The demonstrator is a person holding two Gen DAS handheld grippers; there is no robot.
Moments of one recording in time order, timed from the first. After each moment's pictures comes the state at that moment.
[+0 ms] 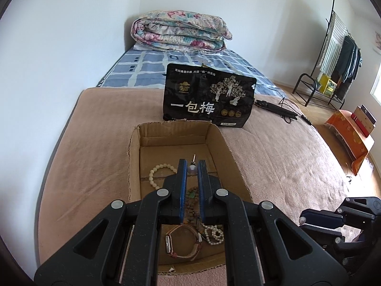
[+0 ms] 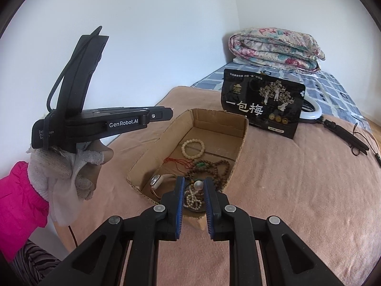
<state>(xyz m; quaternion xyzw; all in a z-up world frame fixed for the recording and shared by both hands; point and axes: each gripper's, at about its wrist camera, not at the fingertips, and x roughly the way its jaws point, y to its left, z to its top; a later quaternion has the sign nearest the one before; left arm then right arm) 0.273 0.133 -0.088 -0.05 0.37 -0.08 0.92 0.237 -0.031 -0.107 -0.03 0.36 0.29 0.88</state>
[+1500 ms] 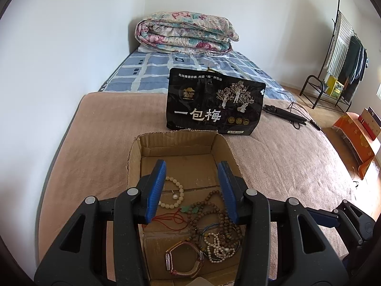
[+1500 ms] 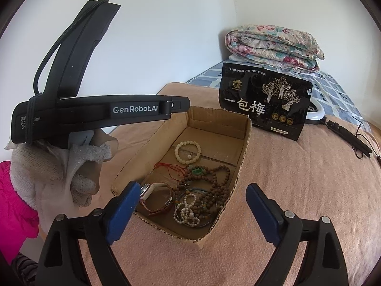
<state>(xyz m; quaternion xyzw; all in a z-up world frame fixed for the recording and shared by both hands) 0.296 0.124 -0.089 -0.05 0.37 -0.06 0.93 0.264 -0.007 -0.127 -0.04 0.37 0.27 0.89</state>
